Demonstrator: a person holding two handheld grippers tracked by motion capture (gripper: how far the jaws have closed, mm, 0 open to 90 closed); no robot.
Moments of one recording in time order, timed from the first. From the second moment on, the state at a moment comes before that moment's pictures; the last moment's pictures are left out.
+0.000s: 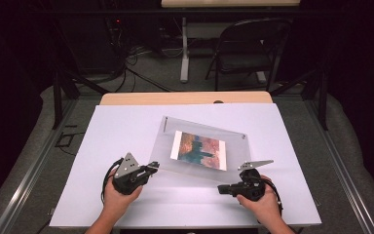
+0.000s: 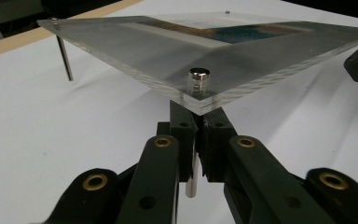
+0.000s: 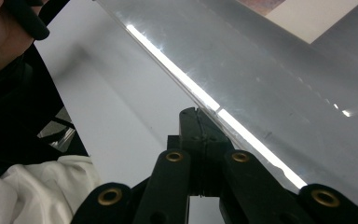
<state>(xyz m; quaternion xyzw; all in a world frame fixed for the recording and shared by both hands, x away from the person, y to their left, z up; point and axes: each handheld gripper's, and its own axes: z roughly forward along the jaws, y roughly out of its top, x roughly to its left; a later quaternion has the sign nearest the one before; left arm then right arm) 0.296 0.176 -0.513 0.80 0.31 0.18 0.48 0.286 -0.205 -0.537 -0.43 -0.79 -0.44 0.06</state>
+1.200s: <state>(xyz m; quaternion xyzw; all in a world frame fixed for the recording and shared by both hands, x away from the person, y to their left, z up) 0.268 0.173 -0.514 0.81 0.31 0.24 0.45 0.392 -0.192 -0.535 -0.47 -0.77 -0.43 0.06</state>
